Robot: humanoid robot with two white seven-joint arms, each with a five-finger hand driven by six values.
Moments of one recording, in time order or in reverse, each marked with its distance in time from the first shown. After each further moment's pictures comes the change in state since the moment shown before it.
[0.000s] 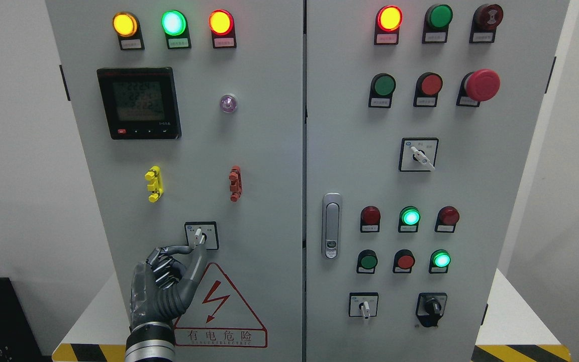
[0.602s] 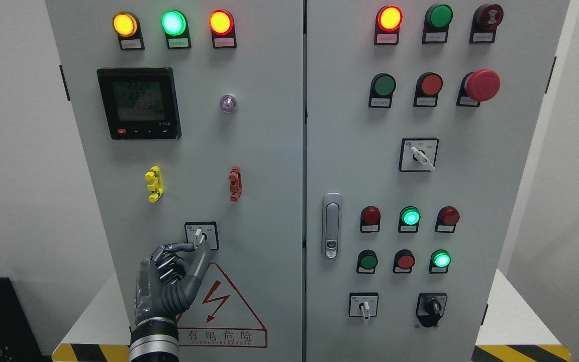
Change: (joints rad) left arm -0.019 -0.003 -0.004 0.018 0.000 0.013 -0.003; right arm 0.000 0.000 0.000 0.000 0.000 0.000 0.000
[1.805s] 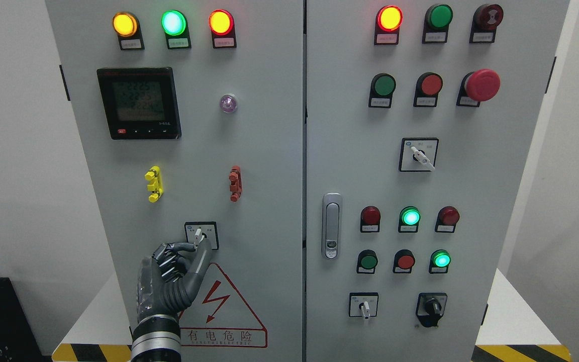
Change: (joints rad) left arm -0.013 -0.003 -0.003 0.011 -0.001 0.006 0.005; right arm 0.000 0.000 0.000 0.000 0.000 0.000 0.000
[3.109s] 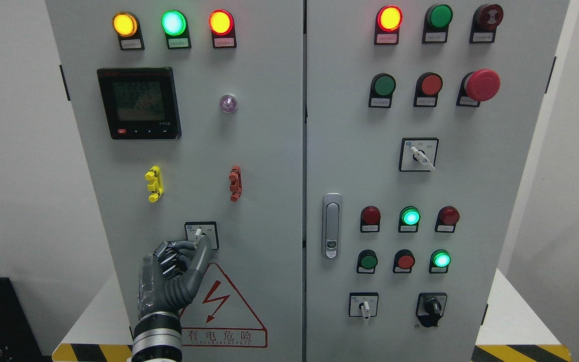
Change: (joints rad) left arm -0.011 -0.001 -0.002 0.001 0.000 0.010 0.000; right arm 0.000 0.000 0.000 0.000 0.000 0.000 0.000
